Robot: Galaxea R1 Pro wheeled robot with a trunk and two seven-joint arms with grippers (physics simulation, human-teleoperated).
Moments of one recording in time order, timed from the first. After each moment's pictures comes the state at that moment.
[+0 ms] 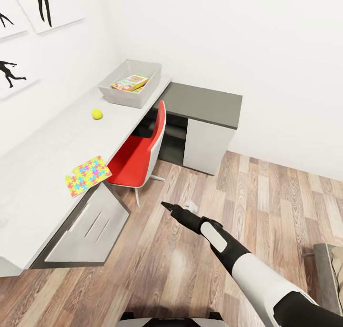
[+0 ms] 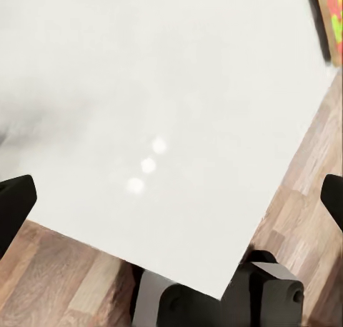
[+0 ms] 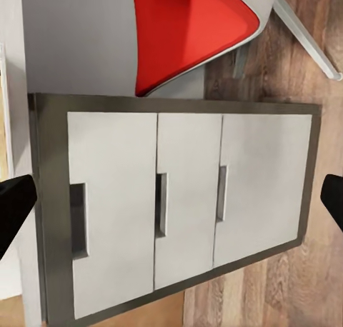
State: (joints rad) left arm -0.88 1.07 0.08 -0.39 0.13 0.68 -1.33; right arm -0.82 0.08 0.48 -0.58 -1.11 0.29 0.35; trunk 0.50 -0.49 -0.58
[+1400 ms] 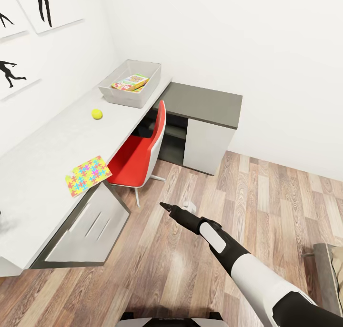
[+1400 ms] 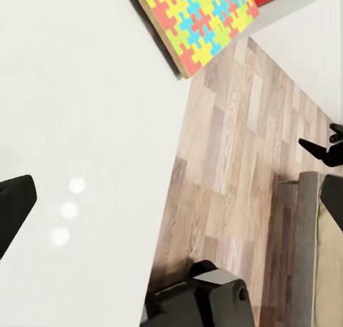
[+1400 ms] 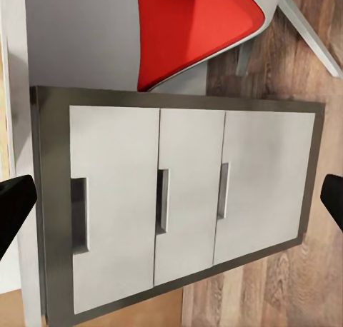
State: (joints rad) left arm -0.88 0.99 0.08 -0.36 0.22 0.49 -1.57; right arm -0.82 0.09 0.48 -0.58 -1.09 0.28 0.36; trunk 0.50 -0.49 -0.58
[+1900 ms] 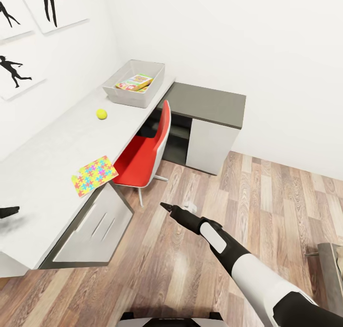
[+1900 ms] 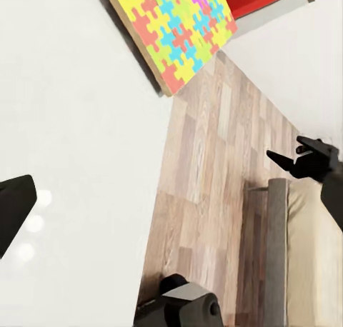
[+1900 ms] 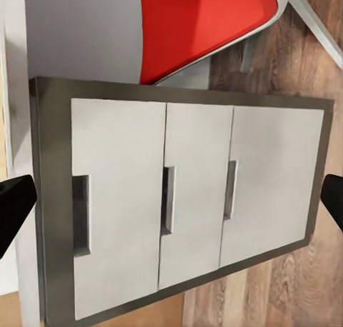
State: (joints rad) left arm -0.88 0.91 0.09 -0.38 0.25 0.53 -1.57; right arm -0.82 0.08 0.48 -0.58 -1.09 0.28 0.36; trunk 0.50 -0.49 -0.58
